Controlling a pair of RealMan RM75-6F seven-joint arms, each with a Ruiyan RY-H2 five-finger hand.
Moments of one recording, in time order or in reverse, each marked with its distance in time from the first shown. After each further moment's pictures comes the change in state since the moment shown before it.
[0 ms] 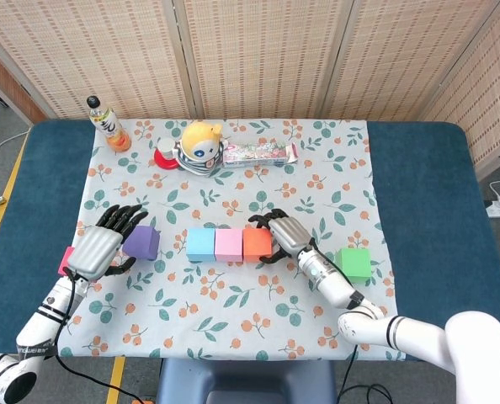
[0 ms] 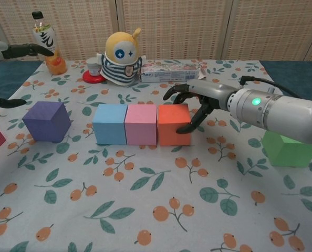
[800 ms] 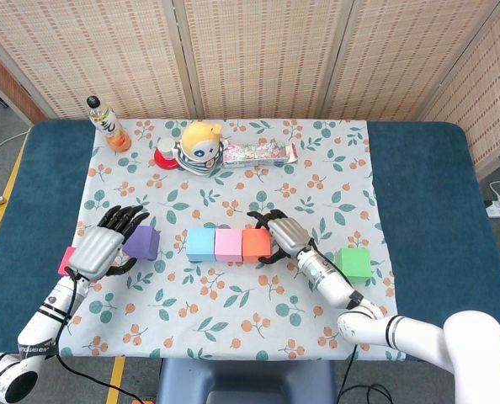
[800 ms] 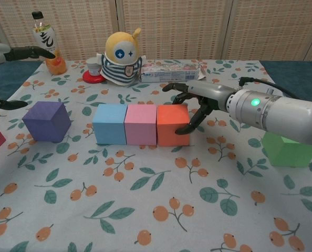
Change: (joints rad) left arm -0.002 -0.005 -0.003 0.004 -0.004 -0.015 0.002; right arm 0.005 -0.004 -0.007 0.007 -0.005 -0.002 0.025
